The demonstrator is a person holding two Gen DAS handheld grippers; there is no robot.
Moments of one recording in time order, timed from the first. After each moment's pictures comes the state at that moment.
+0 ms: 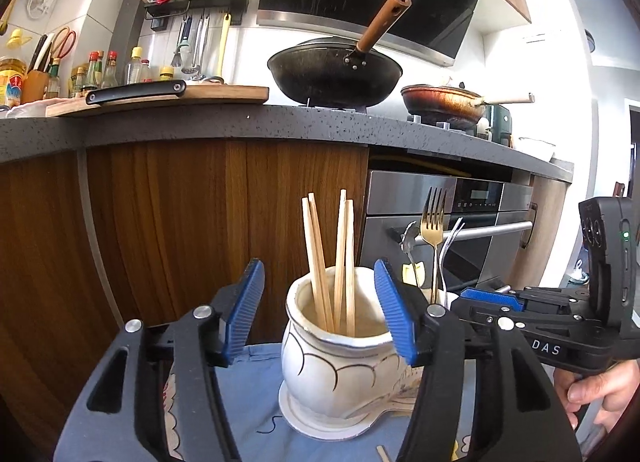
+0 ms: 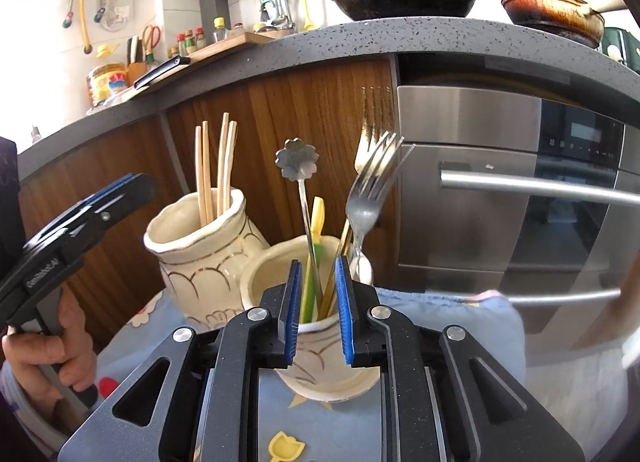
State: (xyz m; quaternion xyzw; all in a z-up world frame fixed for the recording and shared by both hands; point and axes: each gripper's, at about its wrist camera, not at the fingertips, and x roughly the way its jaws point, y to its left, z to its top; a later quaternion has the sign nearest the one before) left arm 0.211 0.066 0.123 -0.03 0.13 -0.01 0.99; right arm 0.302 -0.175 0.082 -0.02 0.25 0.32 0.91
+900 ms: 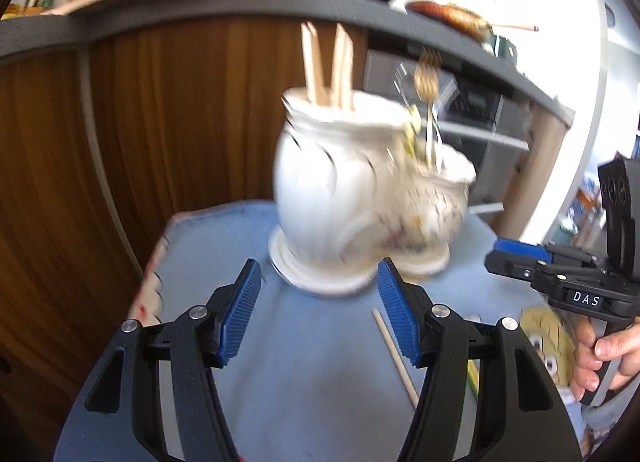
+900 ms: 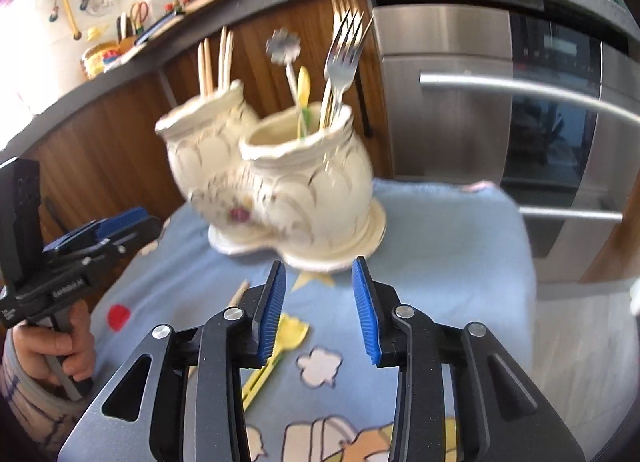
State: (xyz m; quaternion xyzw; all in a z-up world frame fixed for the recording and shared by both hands) left arm 0.181 0.060 0.048 -0.04 0.30 -0.03 0.95; right arm 0.256 -0.207 0.027 -0.01 0.34 0.32 0.88
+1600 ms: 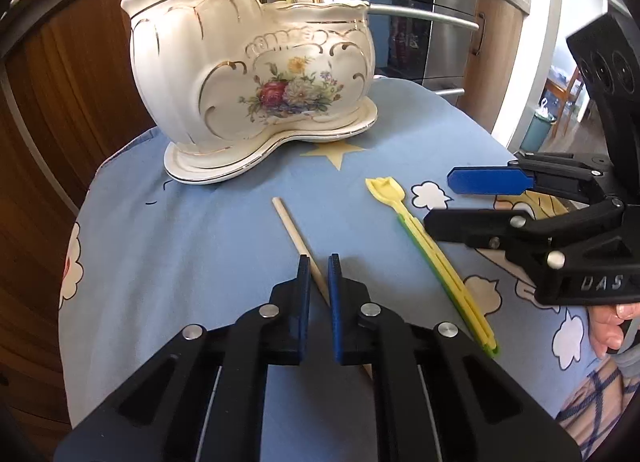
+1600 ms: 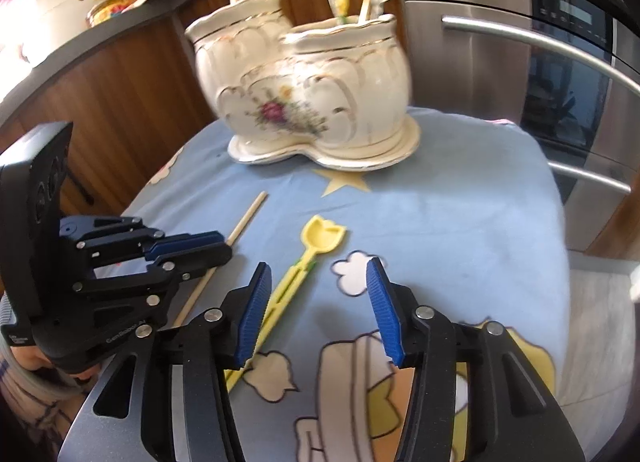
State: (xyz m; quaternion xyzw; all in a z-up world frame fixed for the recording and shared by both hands) left arm 0.172 -0.003 -0.012 0.07 0.41 -0.10 0.90; right arm 0.218 -0.194 -0.005 -0.05 0.40 0.33 0.85
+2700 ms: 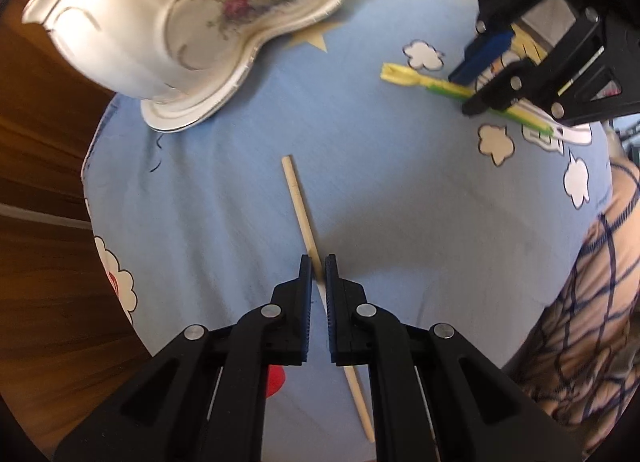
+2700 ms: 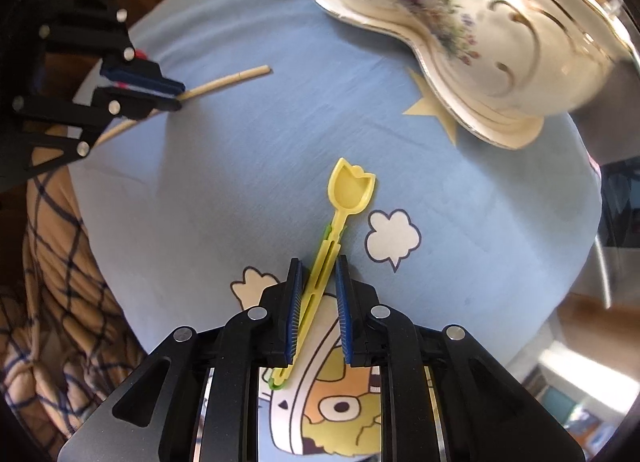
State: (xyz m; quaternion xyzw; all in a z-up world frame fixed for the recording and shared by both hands) left arm 0.193 0.010 0.005 0.25 0.61 -0.18 0.73; right arm 0.256 -0.117 -0.005 -0.36 0.59 0.38 0.61
